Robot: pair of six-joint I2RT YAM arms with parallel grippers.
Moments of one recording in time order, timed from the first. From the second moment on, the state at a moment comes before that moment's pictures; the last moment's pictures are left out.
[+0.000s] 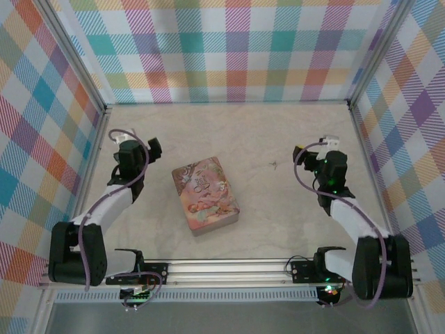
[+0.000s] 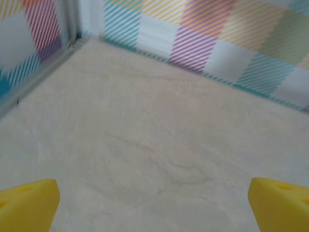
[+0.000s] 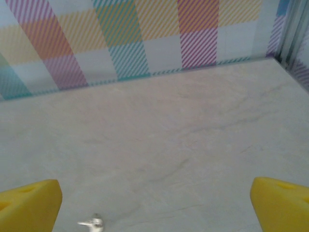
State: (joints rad) left arm -0.08 1.26 0.72 0.10 -0.30 -0.40; right arm 0.04 1.10 0.52 0.28 0.00 0.22
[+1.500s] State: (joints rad) left arm -0.50 1.82 1.30 -0.21 0.31 -0.87; right arm 0.56 0.98 0.51 -0.33 -0.40 0.84
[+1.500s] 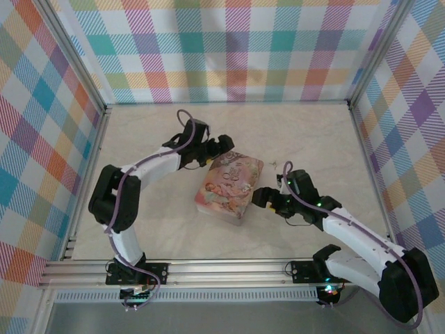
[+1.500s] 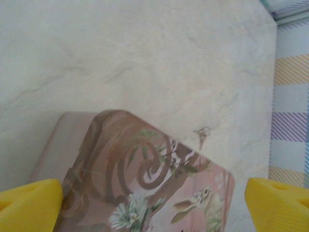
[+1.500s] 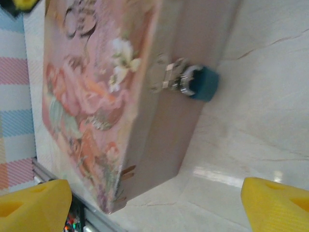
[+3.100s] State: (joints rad) left arm -0.50 1.28 0.72 -0.11 0.17 -0.93; right arm 0.42 1.43 1.00 -0.41 -0.30 0.53
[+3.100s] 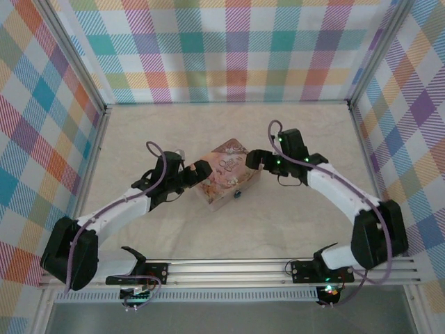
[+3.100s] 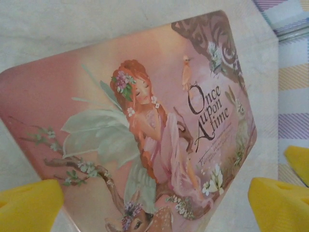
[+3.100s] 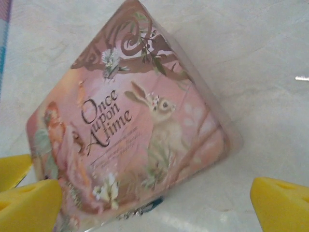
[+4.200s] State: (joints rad) left arm -0.48 1.61 1.04 -0.14 0.14 -0.83; right arm 0.40 1.28 0.88 -0.43 -0.24 0.52
